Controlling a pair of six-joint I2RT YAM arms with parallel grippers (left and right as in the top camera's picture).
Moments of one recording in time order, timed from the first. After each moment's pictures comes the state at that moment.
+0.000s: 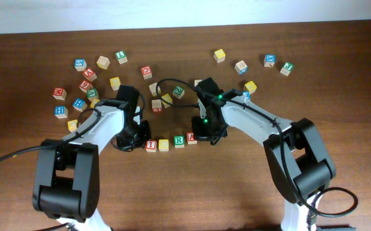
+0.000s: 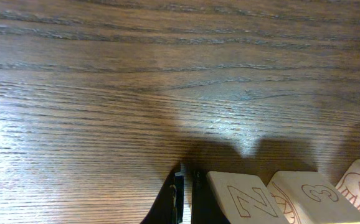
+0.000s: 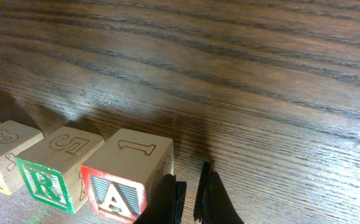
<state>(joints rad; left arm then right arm) -0.19 1.87 1.12 -0.80 0.18 -0.36 0.49 2.01 1.33 -0.77 -0.31 0.42</state>
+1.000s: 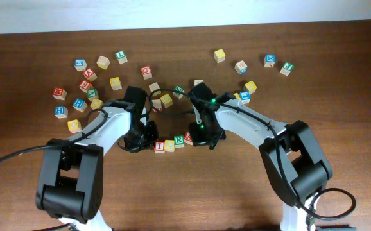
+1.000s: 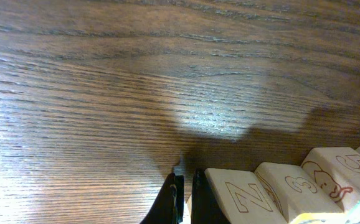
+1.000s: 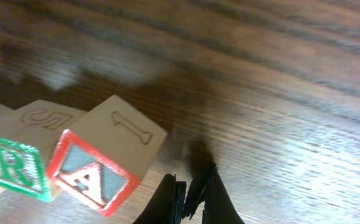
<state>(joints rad) -0.25 1.87 1.12 -0.79 0.24 -0.47 0.54 2.01 1.33 -0.81 -0.22 0.34</state>
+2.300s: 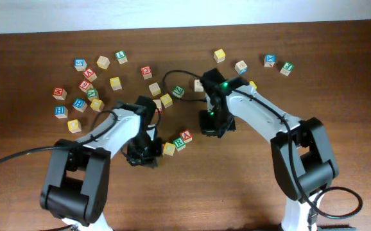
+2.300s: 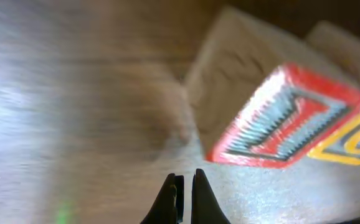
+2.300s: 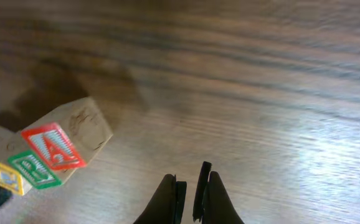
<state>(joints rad) -0.33 1.87 1.11 -1.03 0.25 -0.36 0.43 2.01 1.45 -0.99 -0.25 0.40</state>
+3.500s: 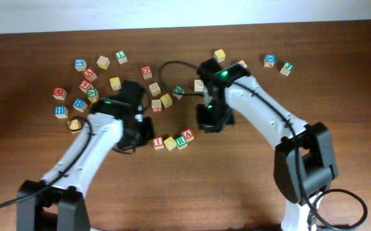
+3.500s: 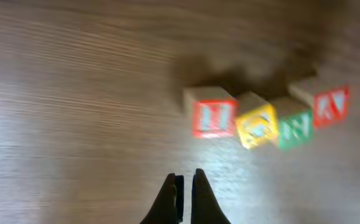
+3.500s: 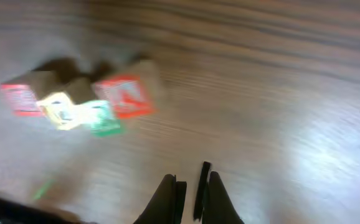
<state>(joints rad) -0.28 1.63 1.17 -0.98 0.14 -0.49 0.47 2.00 1.63 -1.20 -0.26 0.39</state>
